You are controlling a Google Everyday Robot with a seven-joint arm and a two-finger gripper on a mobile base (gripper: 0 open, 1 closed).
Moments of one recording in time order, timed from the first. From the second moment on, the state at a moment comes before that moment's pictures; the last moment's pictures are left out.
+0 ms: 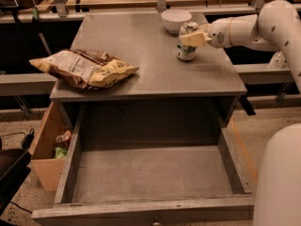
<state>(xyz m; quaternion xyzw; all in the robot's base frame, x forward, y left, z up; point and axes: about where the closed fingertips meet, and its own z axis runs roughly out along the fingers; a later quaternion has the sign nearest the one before) 0.780 -0.144 0.900 -0.37 0.73 0.28 0.50</state>
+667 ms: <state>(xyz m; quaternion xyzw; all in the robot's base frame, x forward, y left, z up) 0.781 -0.138 0.898 -0.38 0.73 0.28 0.50</state>
